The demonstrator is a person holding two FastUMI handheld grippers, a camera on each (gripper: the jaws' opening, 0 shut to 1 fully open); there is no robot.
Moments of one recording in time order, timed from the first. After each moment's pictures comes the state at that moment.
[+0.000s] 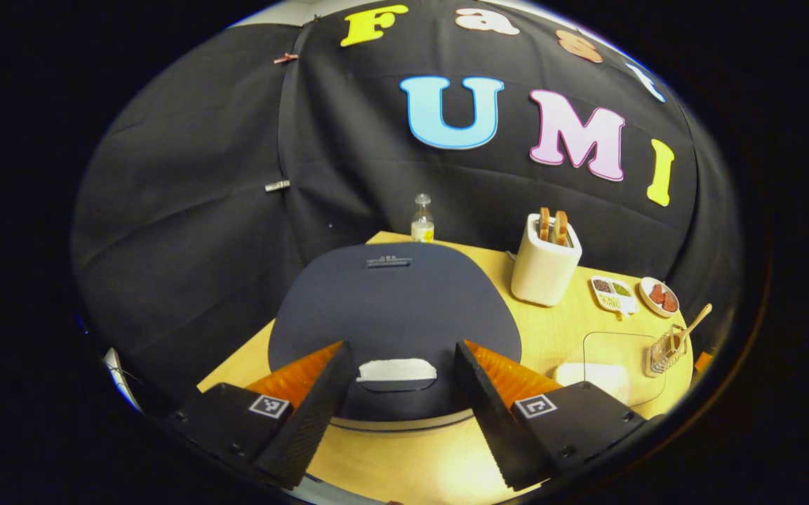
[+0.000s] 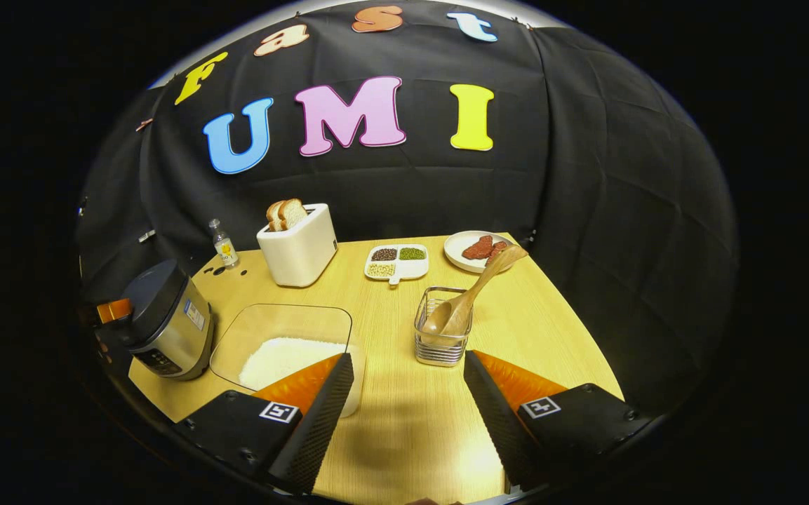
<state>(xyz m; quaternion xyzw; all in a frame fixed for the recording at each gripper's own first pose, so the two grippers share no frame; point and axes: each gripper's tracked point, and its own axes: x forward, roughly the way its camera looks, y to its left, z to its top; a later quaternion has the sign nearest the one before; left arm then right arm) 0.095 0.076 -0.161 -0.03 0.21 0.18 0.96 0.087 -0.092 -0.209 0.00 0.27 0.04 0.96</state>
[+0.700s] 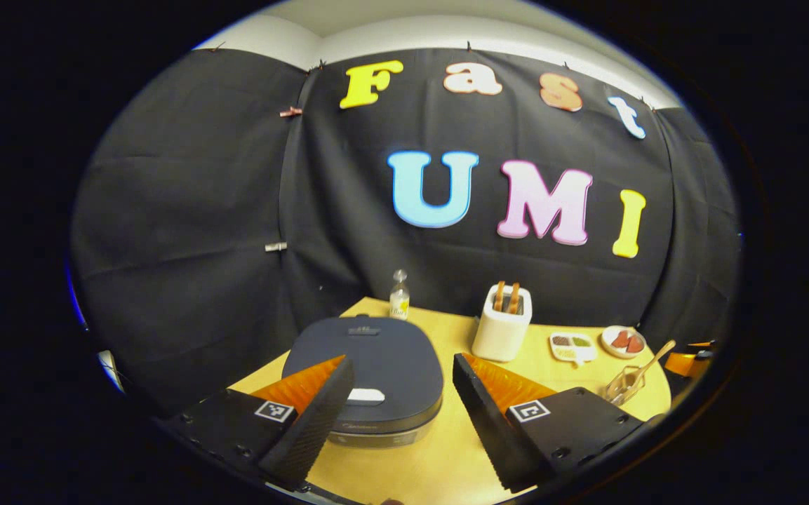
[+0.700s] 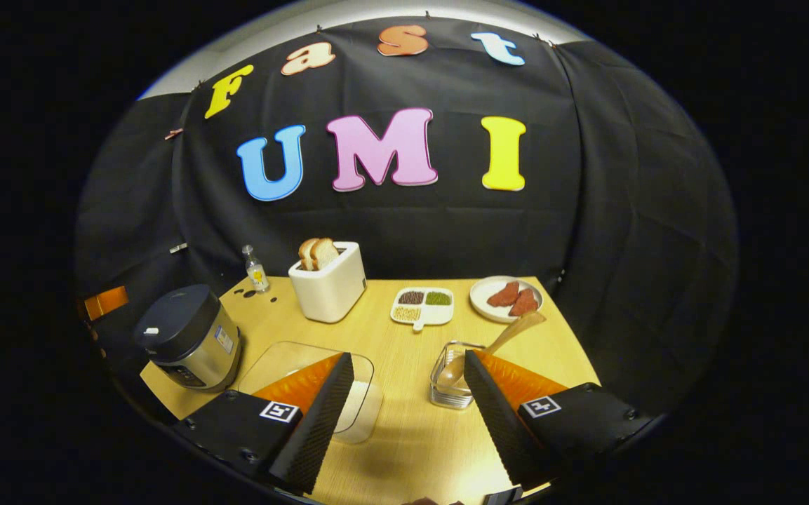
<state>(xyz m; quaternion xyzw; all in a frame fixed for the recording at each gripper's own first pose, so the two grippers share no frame) 0.046 -0.003 -0.027 -0.02 0.05 0.15 0.99 0.113 -0.077 -0.105 -0.01 0.17 0.11 0.98</state>
